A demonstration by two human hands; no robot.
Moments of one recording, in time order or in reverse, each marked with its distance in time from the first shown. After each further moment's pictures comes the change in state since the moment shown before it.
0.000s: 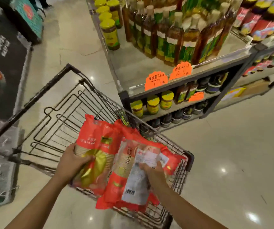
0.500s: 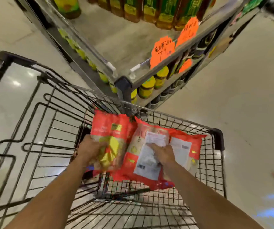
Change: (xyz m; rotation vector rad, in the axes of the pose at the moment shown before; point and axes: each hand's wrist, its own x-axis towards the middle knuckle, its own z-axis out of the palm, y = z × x) left_hand 0.292 -0.054 0.084 0.252 -0.382 0.044; right_hand 0.157 0.011 0.102 0.033 0.500 0.186
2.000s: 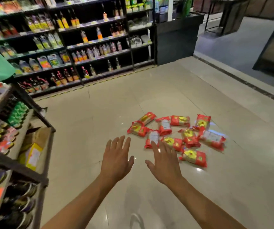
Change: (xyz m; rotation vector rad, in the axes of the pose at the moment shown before) left_hand -0.720 0.276 0.547 1.089 -0.055 2.045; right_hand -0.279 0.347 -0.698 -0.422 1.038 -0.162
